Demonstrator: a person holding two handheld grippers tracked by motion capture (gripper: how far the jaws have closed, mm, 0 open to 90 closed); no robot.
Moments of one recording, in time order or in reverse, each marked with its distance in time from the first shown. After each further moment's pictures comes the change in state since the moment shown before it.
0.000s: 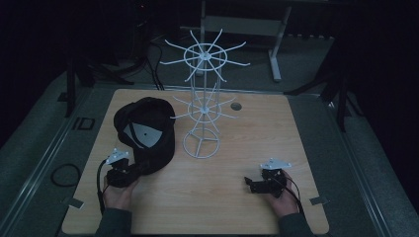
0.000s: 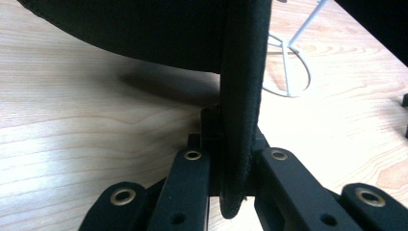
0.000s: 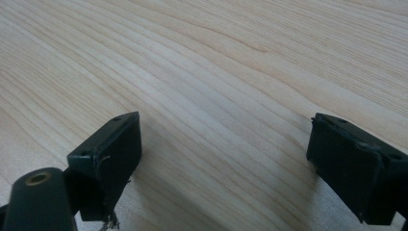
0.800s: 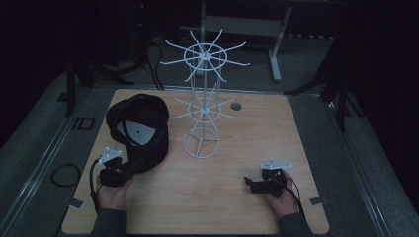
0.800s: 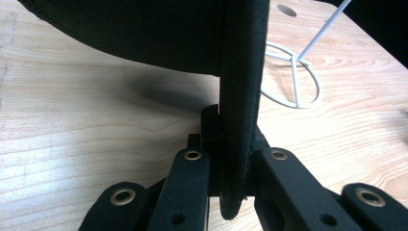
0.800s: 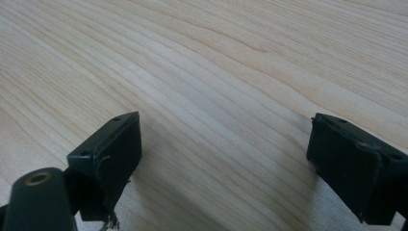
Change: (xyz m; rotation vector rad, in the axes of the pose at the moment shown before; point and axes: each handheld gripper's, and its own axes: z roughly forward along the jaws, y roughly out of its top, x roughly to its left) left arm 0.002 0.007 -0.015 -0.036 0.044 0.005; right arm 0.000 0.000 0.000 0.000 0.000 0.000
